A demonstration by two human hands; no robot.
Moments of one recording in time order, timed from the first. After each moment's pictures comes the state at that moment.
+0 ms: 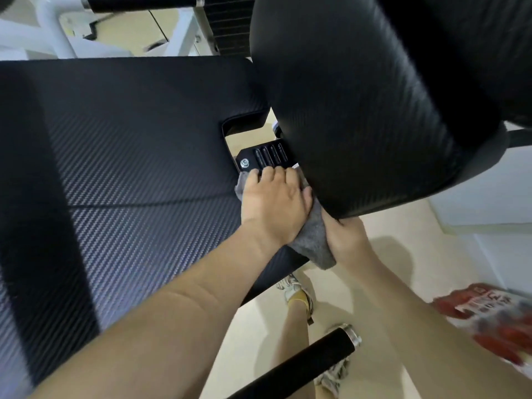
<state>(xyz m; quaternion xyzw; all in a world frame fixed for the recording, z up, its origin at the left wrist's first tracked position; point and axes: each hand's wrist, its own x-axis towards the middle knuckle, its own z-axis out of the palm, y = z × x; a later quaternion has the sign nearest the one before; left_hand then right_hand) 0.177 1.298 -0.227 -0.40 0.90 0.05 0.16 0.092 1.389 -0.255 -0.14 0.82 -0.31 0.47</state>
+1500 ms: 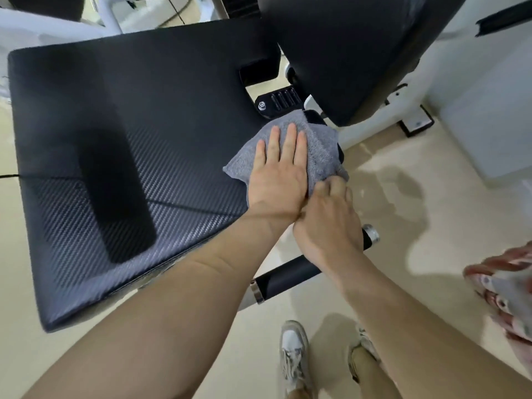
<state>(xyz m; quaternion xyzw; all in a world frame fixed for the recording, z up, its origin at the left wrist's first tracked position) 0.241 1.378 -0.229 -0.38 0.91 -0.05 0.18 0.196 1.471 -0.220 -0.41 0.86 -0.16 0.25</state>
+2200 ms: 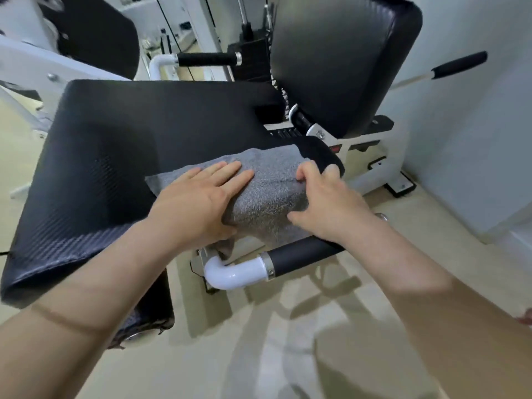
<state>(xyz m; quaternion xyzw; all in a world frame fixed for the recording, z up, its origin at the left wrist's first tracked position) 0.384 1.376 -0.175 -0.29 0.94 -0.10 0.15 0.202 1.478 -0.222 -0.53 0.80 -0.20 0.20</state>
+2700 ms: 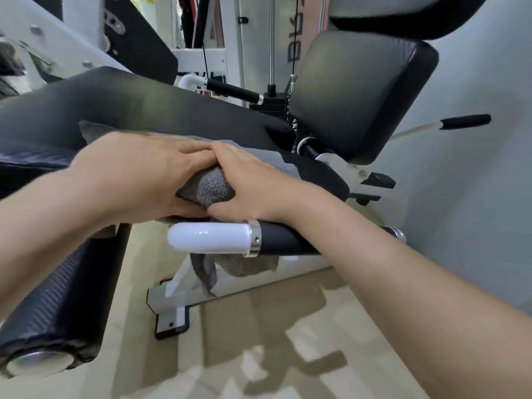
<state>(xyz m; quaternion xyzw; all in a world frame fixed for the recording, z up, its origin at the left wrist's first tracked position) 0.425 1.387 -0.197 -0.31 0.92 -0.22 -0.04 0.259 1.424 -0.228 -0.79 0.56 -0.22 0.11</state>
